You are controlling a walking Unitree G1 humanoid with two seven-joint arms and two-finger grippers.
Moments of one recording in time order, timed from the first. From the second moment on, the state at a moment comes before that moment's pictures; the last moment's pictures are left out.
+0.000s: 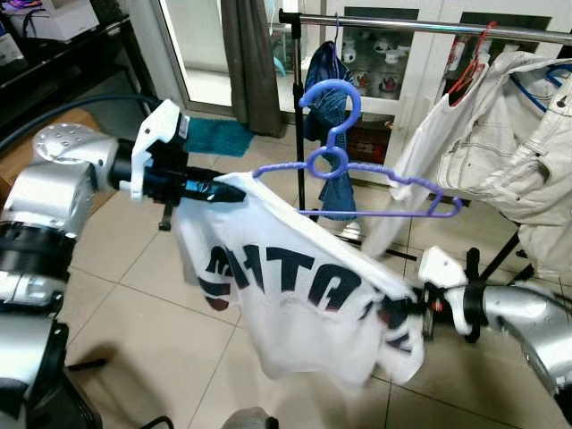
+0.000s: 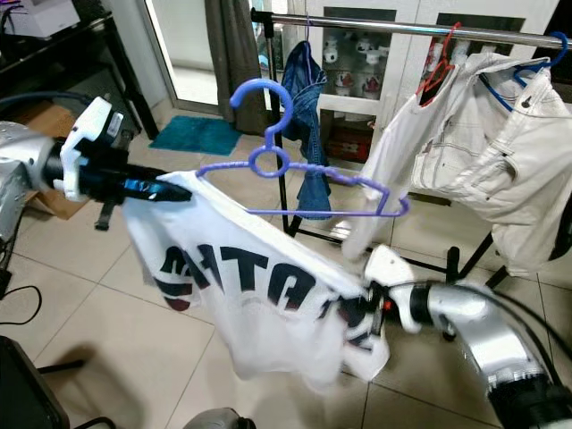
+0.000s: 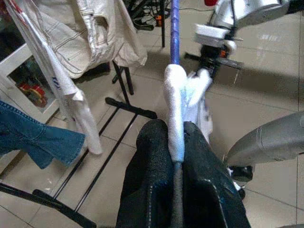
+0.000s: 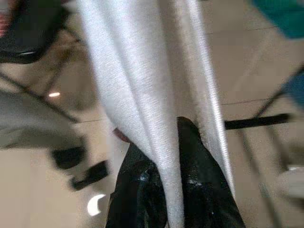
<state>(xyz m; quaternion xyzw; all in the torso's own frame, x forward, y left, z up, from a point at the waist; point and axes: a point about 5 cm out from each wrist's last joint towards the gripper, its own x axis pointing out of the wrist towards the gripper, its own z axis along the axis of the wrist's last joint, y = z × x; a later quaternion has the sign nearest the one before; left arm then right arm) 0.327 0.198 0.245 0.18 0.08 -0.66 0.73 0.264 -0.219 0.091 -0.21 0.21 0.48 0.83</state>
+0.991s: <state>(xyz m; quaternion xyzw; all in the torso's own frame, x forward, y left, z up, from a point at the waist) 0.269 0.207 0.206 0.12 0.07 -0.58 0.80 0.320 -0.246 0.120 -0.25 0.07 0.26 0.93</state>
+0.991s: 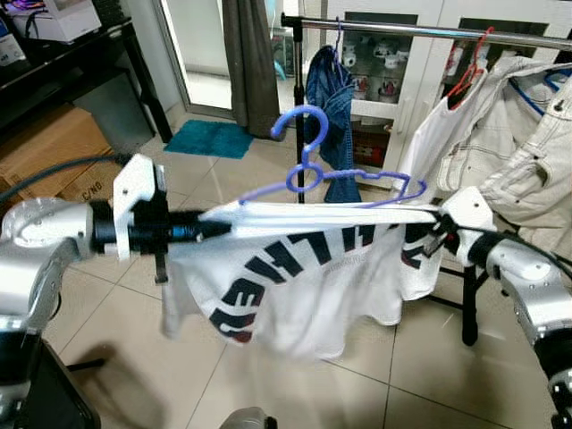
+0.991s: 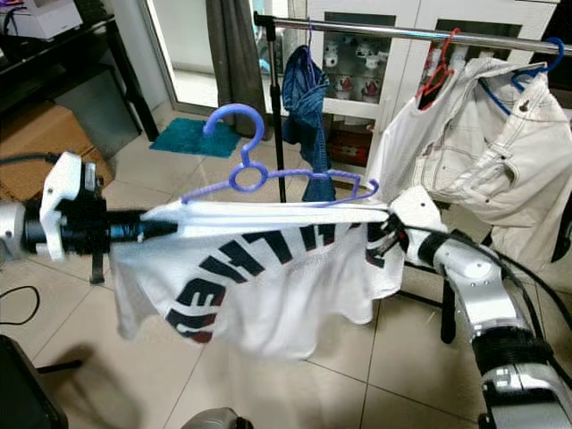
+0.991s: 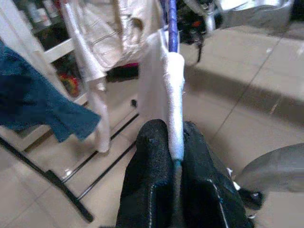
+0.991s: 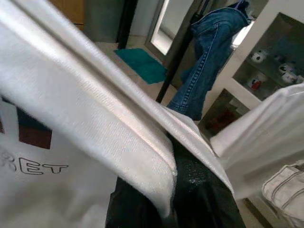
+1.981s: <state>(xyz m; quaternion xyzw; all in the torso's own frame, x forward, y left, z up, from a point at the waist) 0.267 0.219 0.184 0.21 0.13 -0.57 0.78 0.337 -0.246 0.142 -0.27 0.02 0.25 0.93</state>
